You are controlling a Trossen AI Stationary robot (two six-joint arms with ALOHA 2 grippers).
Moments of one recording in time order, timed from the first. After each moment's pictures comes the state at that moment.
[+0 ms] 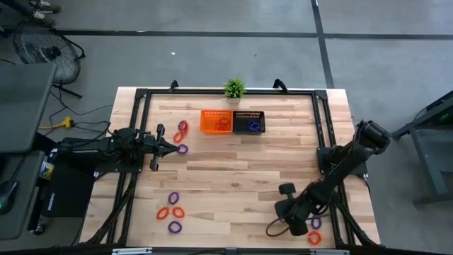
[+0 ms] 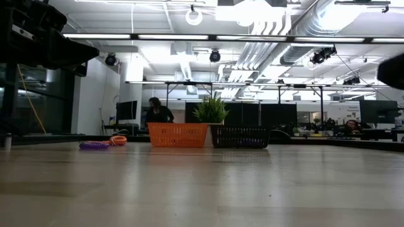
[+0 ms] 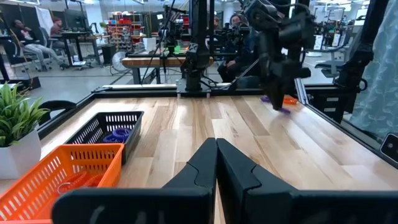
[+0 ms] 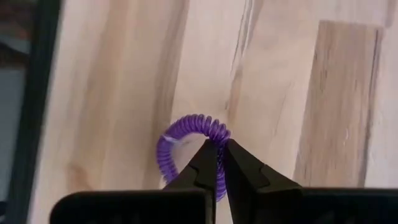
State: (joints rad) left arm 0.06 0.02 0.03 0.00 0.11 0.02; right arm 0.79 1.60 0.86 -0.43 0.11 0.65
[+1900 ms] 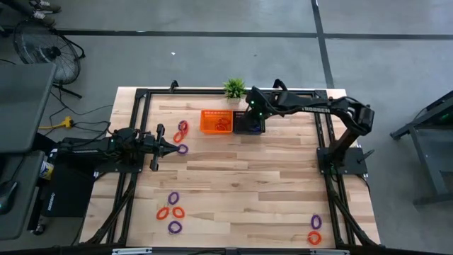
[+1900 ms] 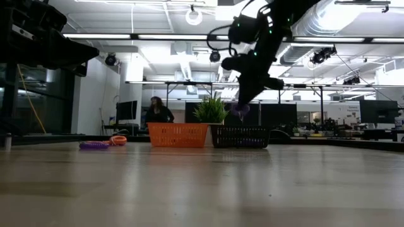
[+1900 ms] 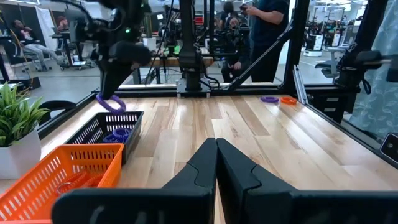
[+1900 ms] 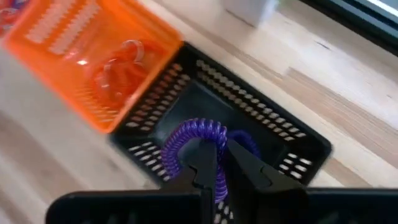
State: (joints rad) left arm 0.06 0.02 0.03 0.00 0.11 0.02; right arm -0.40 1.68 1.23 -0.60 0.11 0.54
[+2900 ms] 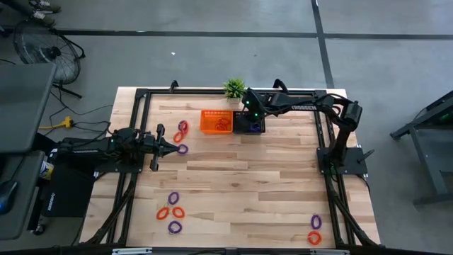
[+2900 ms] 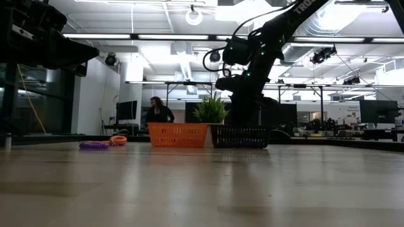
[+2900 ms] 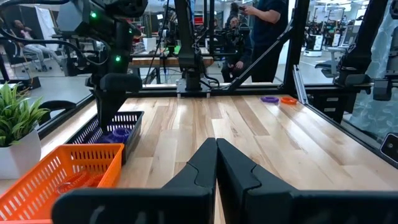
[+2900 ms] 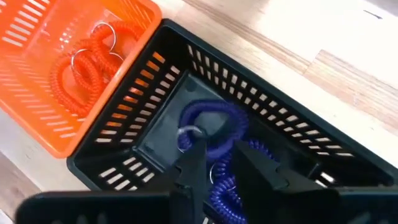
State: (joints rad) left arm 0.06 0.02 0.03 0.00 0.11 0.02; right arm -0.45 1.81 1.21 -0.48 0.01 0.53
